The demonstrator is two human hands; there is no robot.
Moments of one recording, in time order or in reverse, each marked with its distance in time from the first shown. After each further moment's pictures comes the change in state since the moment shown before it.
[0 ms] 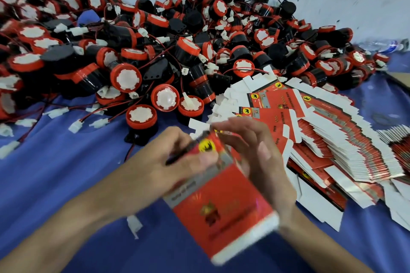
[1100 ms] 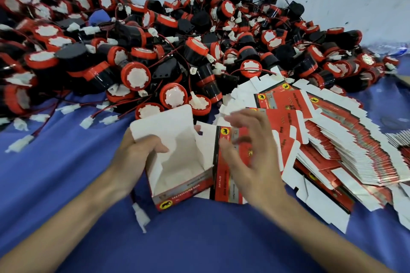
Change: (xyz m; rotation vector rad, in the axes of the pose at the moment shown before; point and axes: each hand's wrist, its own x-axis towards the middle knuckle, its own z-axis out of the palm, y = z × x) left_hand 0.025 -0.050 -0.016 -0.383 0.433 0.135; right_hand 0.016 0.014 0.003 -0.815 0.106 -0.315
